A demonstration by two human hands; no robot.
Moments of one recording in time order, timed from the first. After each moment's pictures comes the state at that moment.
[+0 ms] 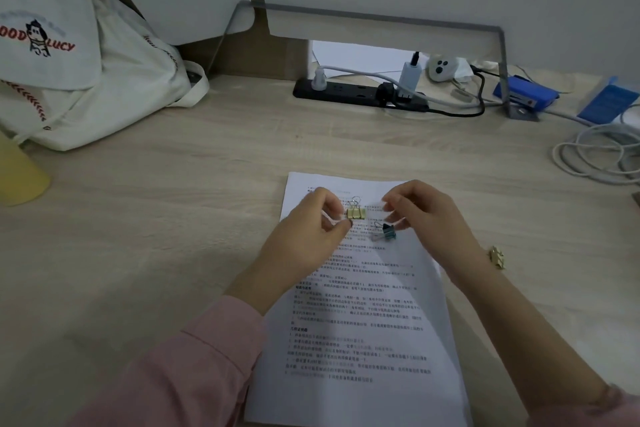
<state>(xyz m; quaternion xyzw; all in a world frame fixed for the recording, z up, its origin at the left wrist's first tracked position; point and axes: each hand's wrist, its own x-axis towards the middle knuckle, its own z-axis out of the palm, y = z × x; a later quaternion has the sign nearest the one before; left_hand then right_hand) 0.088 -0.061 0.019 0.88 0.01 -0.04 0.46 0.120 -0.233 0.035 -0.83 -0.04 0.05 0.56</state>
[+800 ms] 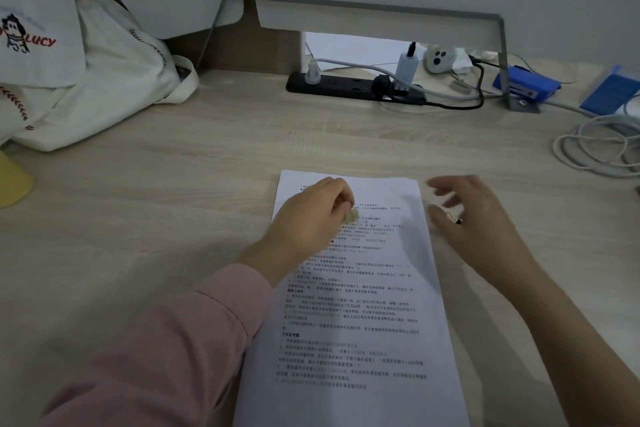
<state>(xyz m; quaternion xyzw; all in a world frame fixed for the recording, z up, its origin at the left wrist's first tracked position) 0.119 -0.070 0.016 0.94 -0.08 -0.01 0.34 0.121 -0.281 0.035 -0.95 -0.10 -0.06 0.27</state>
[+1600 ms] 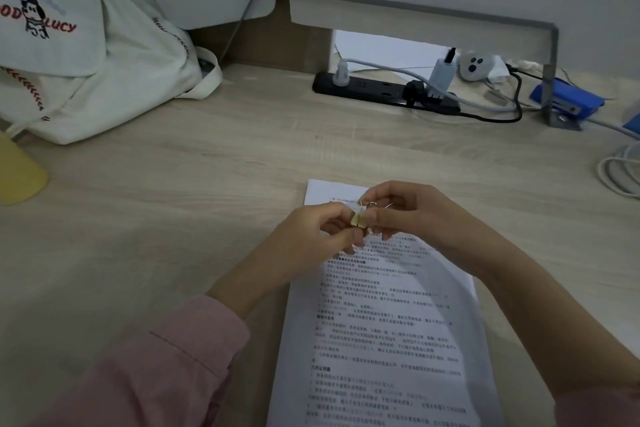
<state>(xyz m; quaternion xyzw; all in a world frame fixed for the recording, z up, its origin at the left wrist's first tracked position) 0.113 -0.027 0.015 0.78 -0.05 -0.11 0.61 0.157 -0.195 0.050 -0.79 -0.12 0.28 0.54</state>
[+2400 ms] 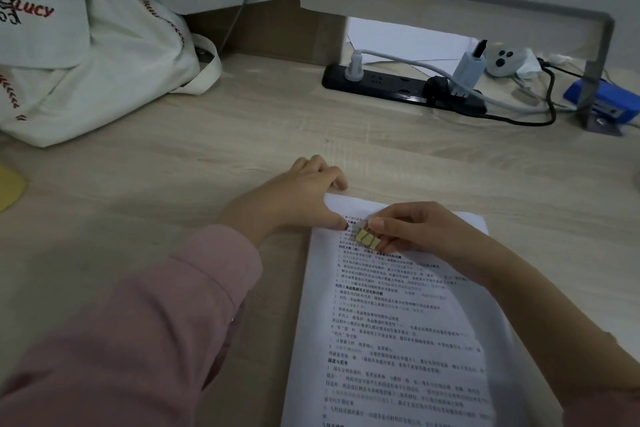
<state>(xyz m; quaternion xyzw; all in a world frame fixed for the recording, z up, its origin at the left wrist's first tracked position) 0.200 0.012 0.011 0.95 -0.10 -0.18 0.24 0.195 -0.187 0.020 -0.78 -0.06 0.35 0.51</state>
